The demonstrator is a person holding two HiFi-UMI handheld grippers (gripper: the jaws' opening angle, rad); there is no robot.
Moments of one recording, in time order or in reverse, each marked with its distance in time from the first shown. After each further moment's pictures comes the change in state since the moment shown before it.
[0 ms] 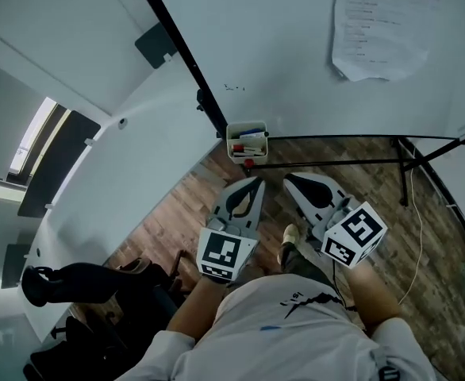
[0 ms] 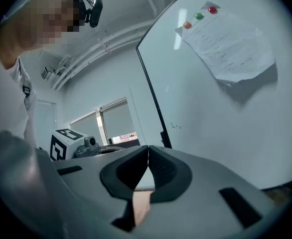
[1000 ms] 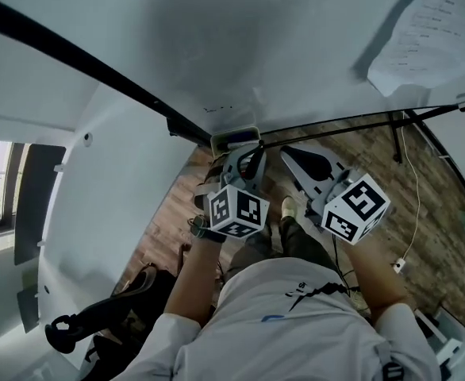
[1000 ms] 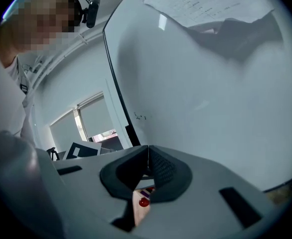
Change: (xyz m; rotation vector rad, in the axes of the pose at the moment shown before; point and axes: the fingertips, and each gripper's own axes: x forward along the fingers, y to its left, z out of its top) left arm 0.157 0.074 -0.105 0.480 0.342 -0.255; right arm 0.093 -0.116 -0.021 0.081 0.070 -0.171
